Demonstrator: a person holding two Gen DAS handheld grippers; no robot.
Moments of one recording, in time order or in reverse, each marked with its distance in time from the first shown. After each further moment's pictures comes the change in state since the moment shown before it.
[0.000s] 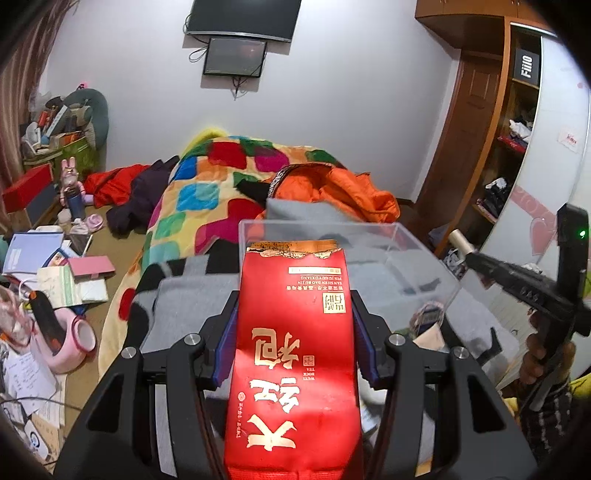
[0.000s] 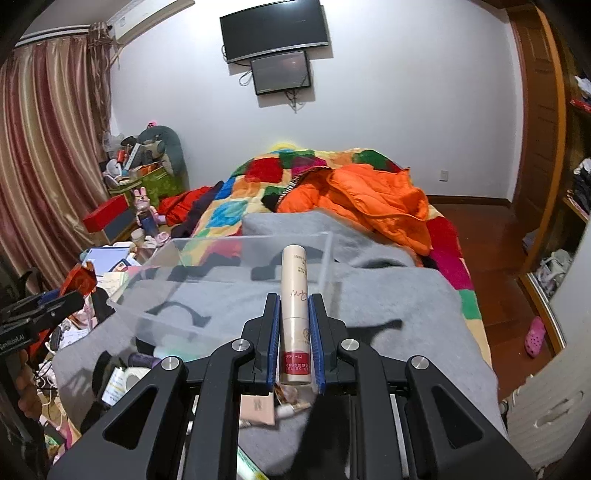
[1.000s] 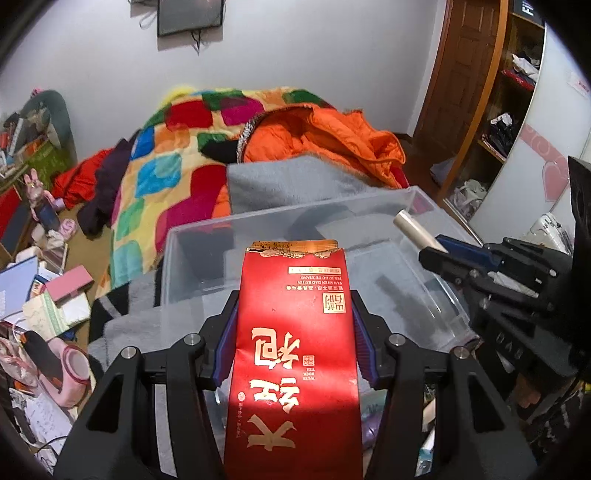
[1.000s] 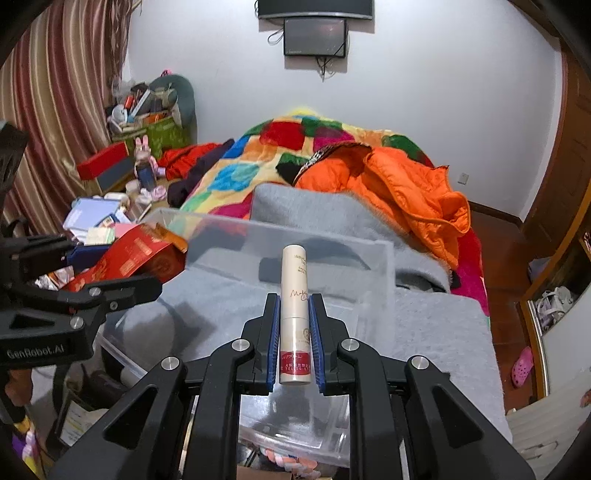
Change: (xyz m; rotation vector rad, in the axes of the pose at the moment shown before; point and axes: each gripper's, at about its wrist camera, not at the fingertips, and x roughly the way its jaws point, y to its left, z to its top) left arm 0.130 -0.036 0.040 0.133 0.273 0.005; right arm 0.098 0.034 0.020 -0.168 0.146 -0.015
